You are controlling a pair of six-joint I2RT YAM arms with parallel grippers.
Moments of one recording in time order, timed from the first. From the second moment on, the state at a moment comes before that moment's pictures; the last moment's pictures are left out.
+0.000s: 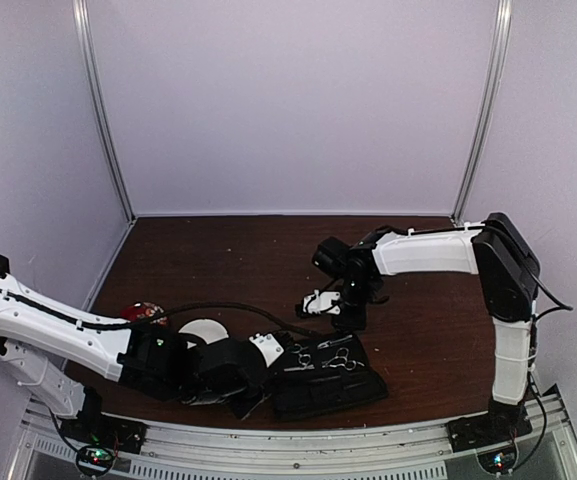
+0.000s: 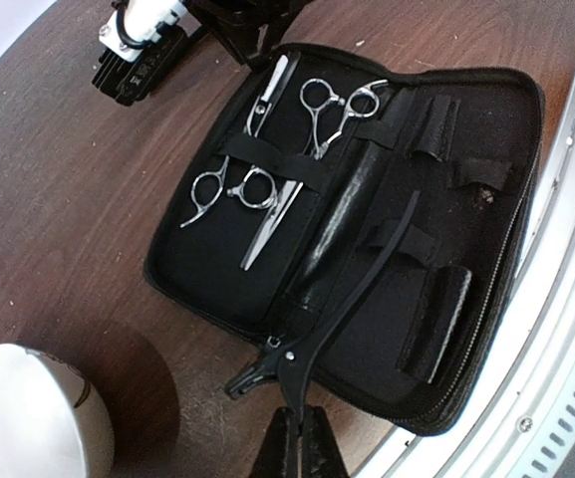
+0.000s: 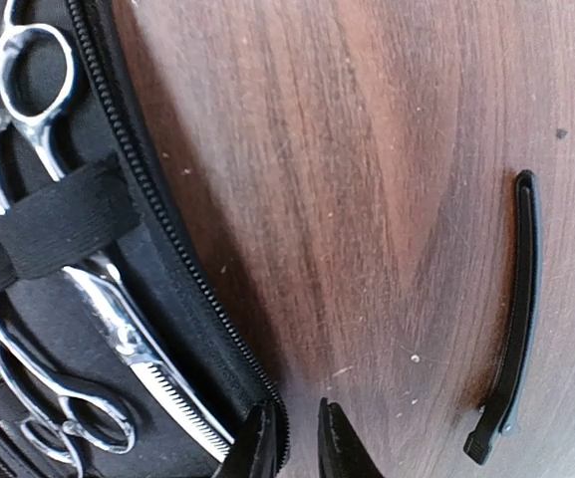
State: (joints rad) left arm -1.49 1.43 0.91 -0.44 -0.41 -0.43; right arm 0.80 2.02 1.46 -0.85 0.00 -0.67
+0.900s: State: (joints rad) left arm -1.47 1.57 0.96 -0.50 -0.39 -0.51; right arm 0.71 1.75 1.35 -0.80 -0.04 -0.58
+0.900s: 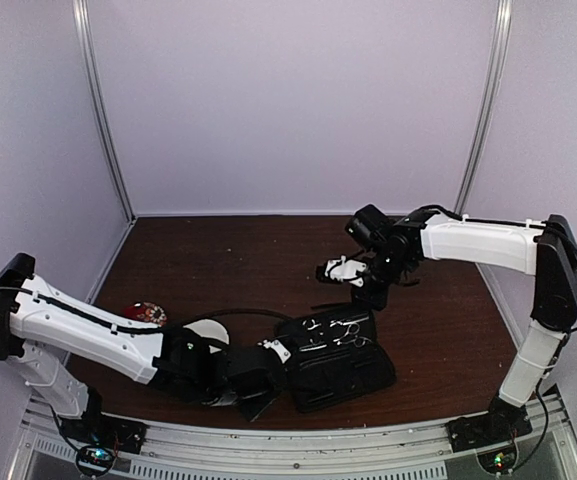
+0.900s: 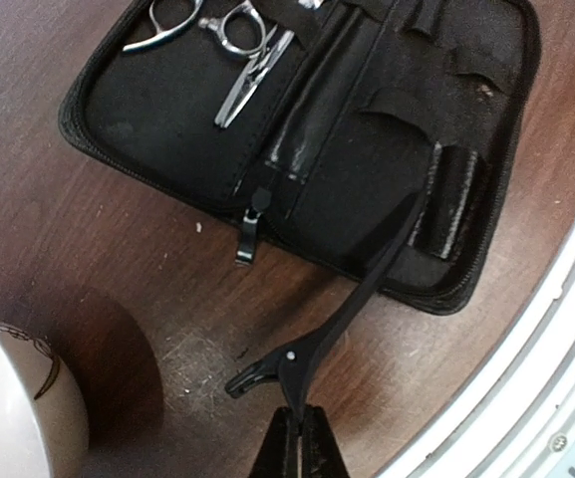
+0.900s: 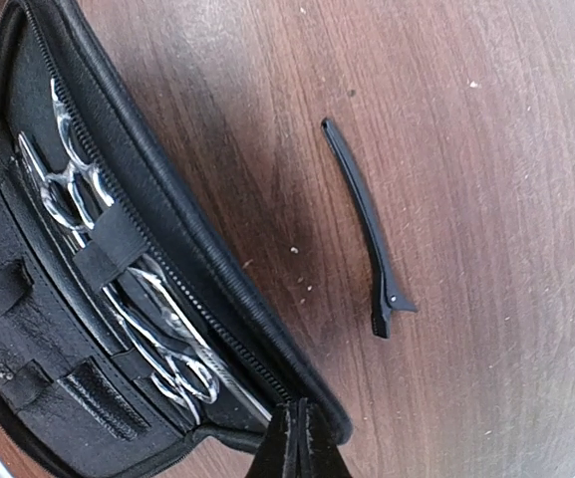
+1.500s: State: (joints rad) left arm -1.40 1.75 1.06 -0.44 -0.34 -0.51; right arm 0.71 1.74 1.32 -0.78 -0.05 -0.55
